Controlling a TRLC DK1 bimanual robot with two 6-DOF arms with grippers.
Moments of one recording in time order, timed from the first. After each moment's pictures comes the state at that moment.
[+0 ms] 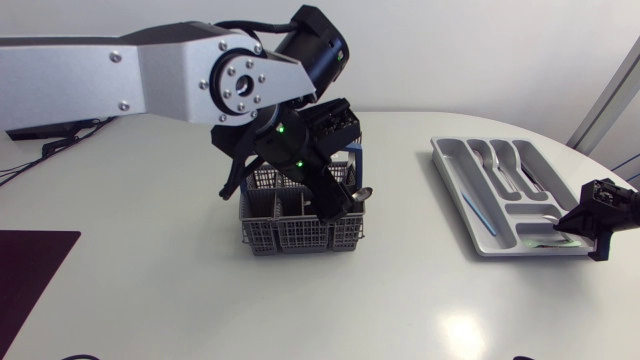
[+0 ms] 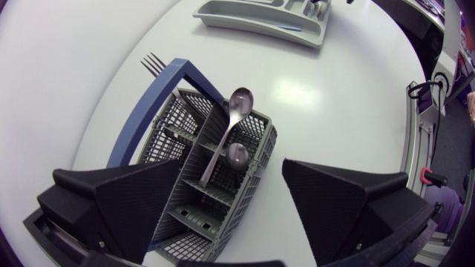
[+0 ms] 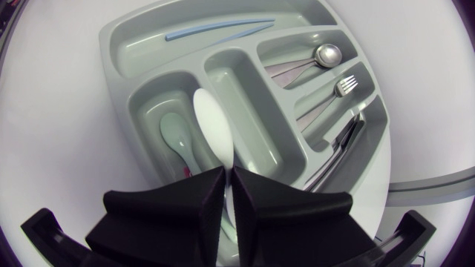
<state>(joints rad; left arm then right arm) -0.77 1.76 1.49 -0.73 -0.04 0.39 -0.72 2.00 1.27 -0.61 -0.46 -1.74</state>
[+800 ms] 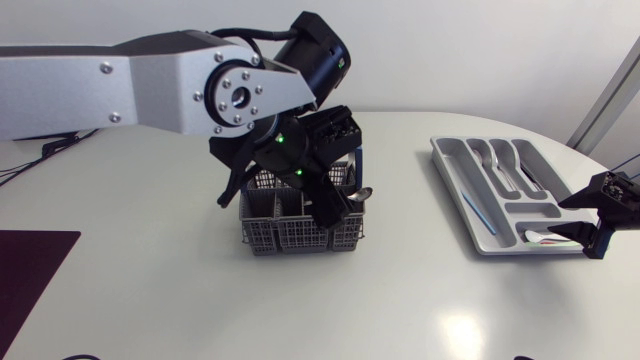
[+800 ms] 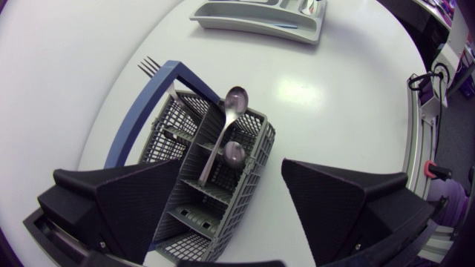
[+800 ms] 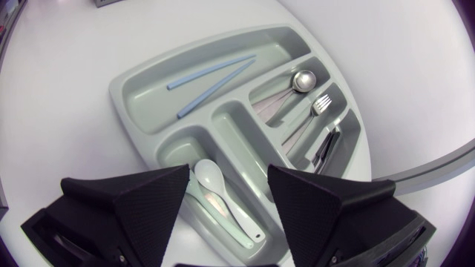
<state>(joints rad) -0.79 1.74 1.45 -0.70 -0.07 0.41 -0.70 1.75 1.04 -0.48 -0.56 -1.56</state>
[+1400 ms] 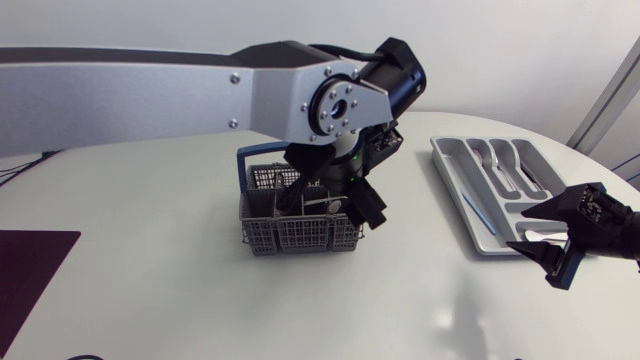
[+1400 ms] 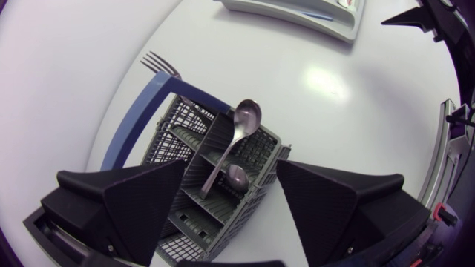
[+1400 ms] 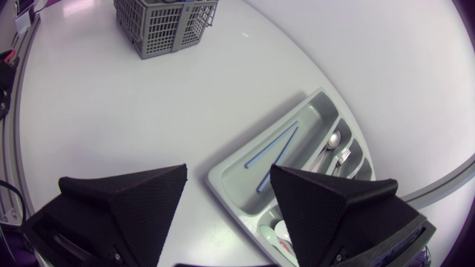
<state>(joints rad) -0.91 1.95 1.67 -0.81 -0.34 0.21 -0.48 1.22 0.65 -0.47 -0.60 -1.30</state>
